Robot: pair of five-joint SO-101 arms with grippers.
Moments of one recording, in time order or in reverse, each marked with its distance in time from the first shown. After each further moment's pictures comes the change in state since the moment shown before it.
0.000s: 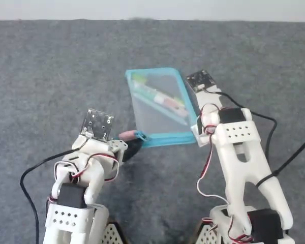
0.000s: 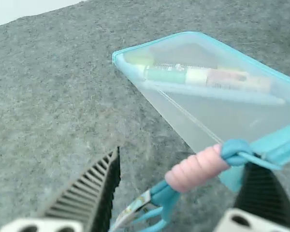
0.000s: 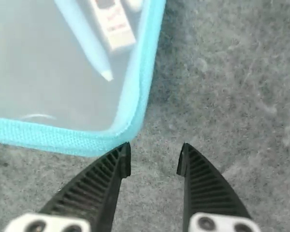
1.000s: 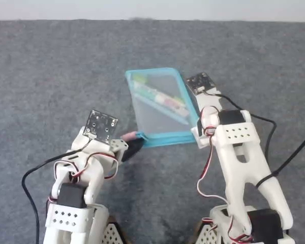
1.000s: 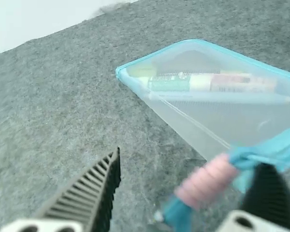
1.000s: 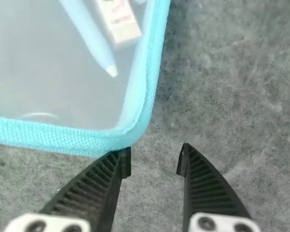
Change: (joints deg) left arm -0.2 0.0 0.1 -2.6 -4.9; right arm 0.1 0.0 1.9 -1.6 0.0
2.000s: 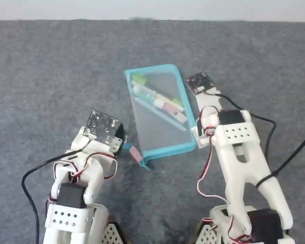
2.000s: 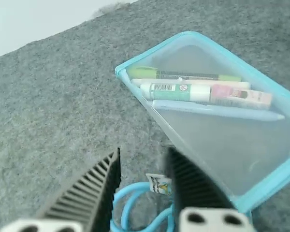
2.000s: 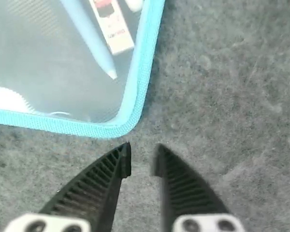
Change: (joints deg) left arm -0.6 -0.1 -0.1 0.5 -0.7; right arm 0.1 0.0 0.0 -0.1 -0.2
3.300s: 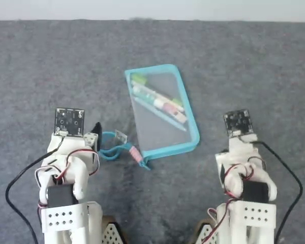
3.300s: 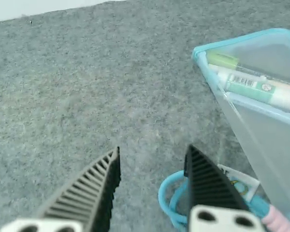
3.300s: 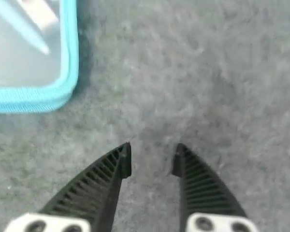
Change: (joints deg) left arm -16.2 0.0 0.2 0.8 3.0; right arm 14.9 -58.8 40.9 -1.4 0.9
